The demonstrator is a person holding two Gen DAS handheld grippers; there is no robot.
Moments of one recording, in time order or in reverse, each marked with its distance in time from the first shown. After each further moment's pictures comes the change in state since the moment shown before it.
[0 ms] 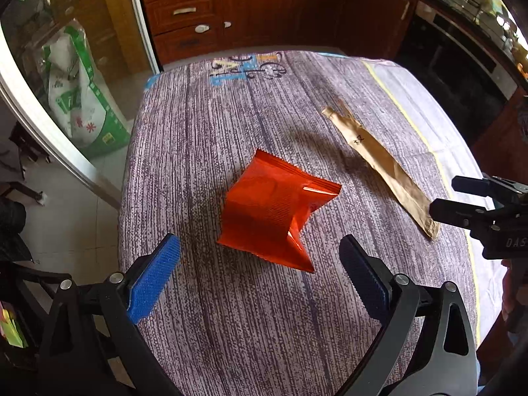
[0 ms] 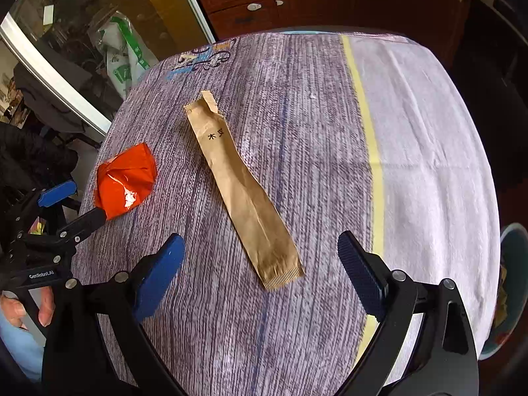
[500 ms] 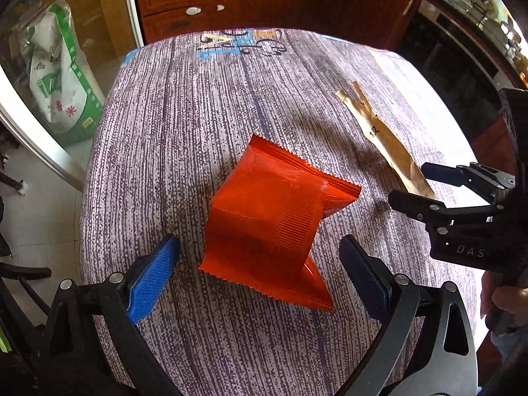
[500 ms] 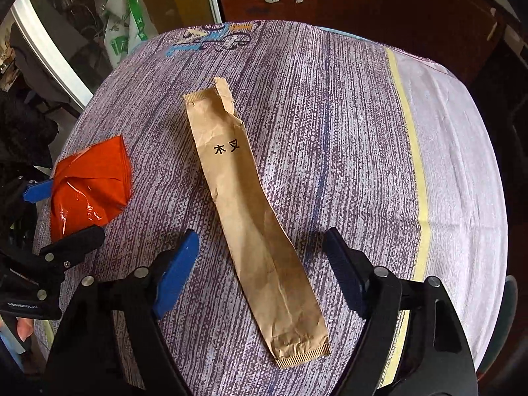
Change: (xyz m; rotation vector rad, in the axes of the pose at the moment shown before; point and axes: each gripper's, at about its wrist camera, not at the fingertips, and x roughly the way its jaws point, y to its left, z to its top) left arm 0.044 0.008 0.004 -0.028 0.044 -0.078; right arm 0.055 0.030 0.022 -0.142 0.015 -0.112
